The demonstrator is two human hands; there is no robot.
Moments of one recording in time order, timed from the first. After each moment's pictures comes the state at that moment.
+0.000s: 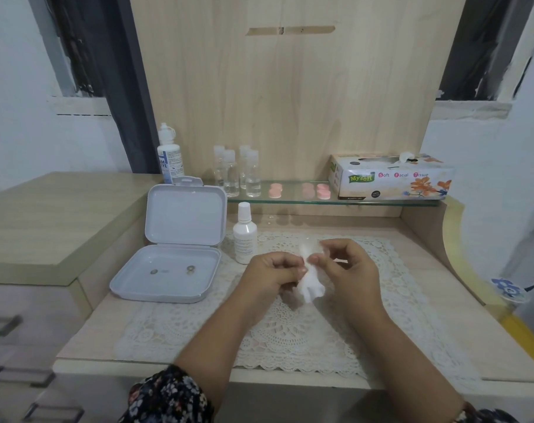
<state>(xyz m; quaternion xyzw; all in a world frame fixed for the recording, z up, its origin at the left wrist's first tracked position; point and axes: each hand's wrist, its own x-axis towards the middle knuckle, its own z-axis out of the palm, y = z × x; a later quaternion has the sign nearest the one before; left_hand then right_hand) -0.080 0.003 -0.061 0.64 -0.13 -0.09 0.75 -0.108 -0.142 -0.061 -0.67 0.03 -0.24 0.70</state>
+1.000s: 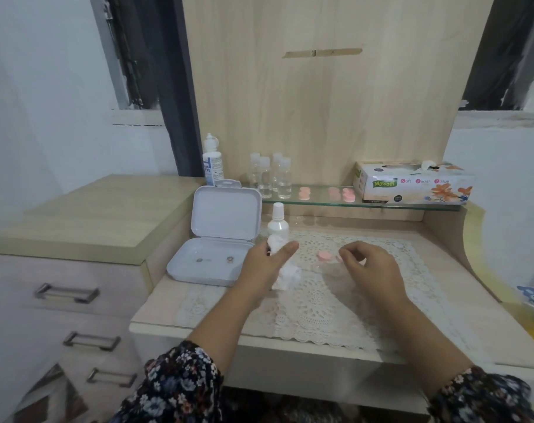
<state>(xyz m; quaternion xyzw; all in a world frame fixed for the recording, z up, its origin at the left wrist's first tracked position) -0.110 0.053 -0.034 0.74 -0.02 0.01 0.67 -0.115 -0.148 -0.049 -0.89 0.00 -0.25 0.37</state>
